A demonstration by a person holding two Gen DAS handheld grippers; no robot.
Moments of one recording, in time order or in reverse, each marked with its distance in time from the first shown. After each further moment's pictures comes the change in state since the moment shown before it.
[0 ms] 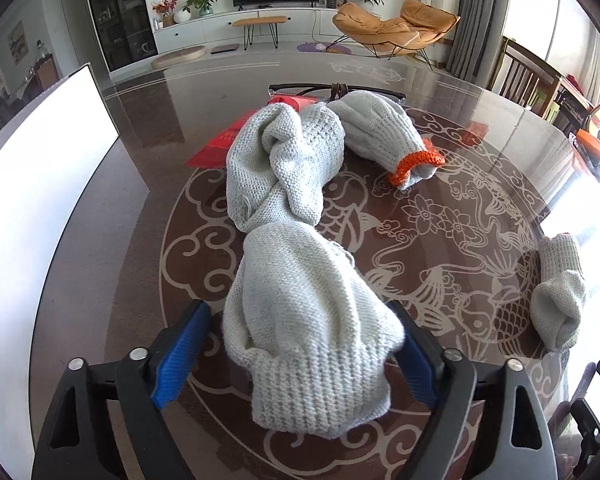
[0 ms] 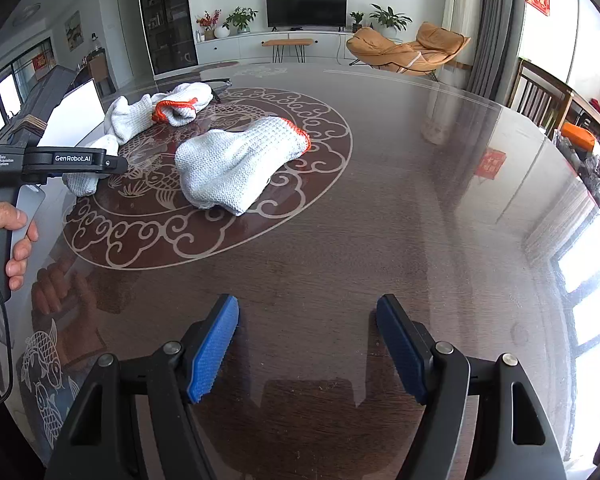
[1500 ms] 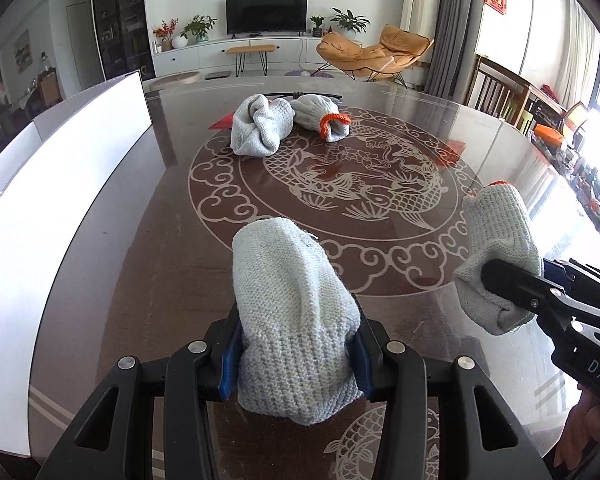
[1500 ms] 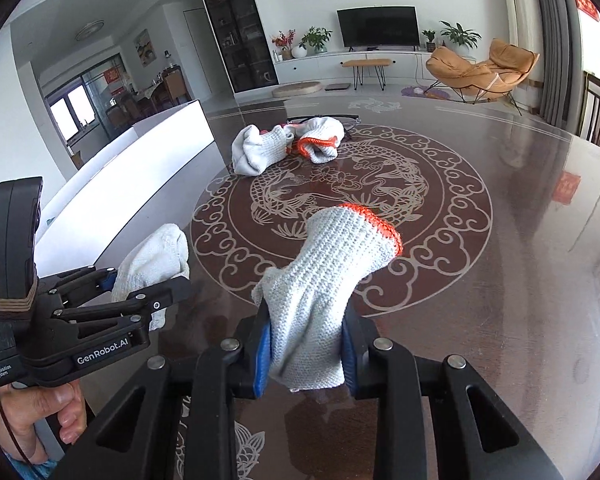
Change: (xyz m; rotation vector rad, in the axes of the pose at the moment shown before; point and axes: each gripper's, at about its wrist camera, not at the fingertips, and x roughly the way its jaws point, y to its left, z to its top) left arm -0.104 -0.018 -0.109 0.002 -0.109 -0.039; right arm -0.034 0.083 0.021 -0.071 -0.080 0.321
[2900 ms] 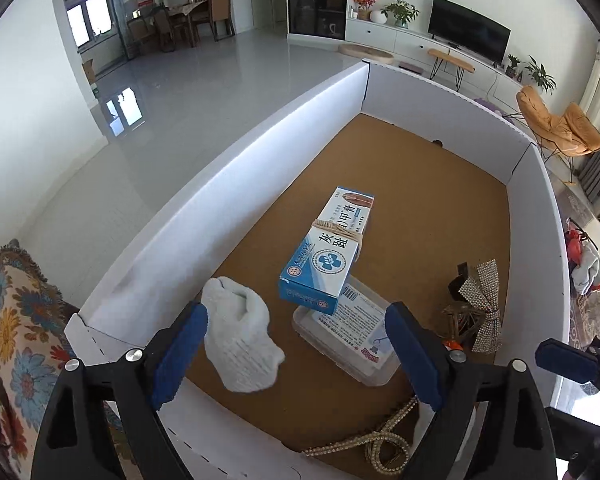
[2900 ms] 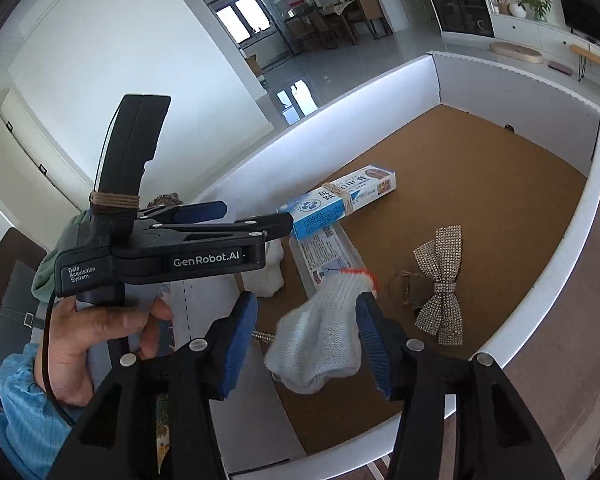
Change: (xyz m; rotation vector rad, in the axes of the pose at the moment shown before) left arm -0.090 0.412 -0.006 -0.470 0.084 0.376; right arm 0.154 0.384 0.112 -0.312 0.237 0.619
